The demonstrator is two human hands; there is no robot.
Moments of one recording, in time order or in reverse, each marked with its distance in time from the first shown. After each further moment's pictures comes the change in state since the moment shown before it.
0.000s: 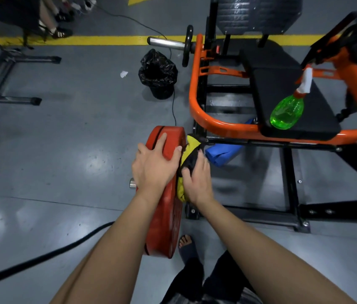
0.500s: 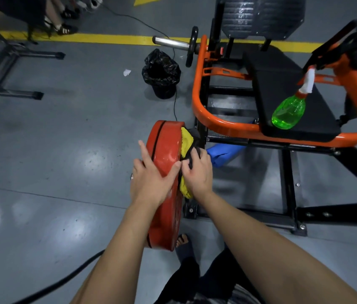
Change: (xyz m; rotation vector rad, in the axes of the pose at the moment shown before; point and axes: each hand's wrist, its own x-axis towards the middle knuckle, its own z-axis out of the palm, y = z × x) left_hand -0.055 -0.033 -0.007 -0.306 -0.190 -0.137; right_hand 0.006 0.000 0.010 -0.167 0.118 -0.132
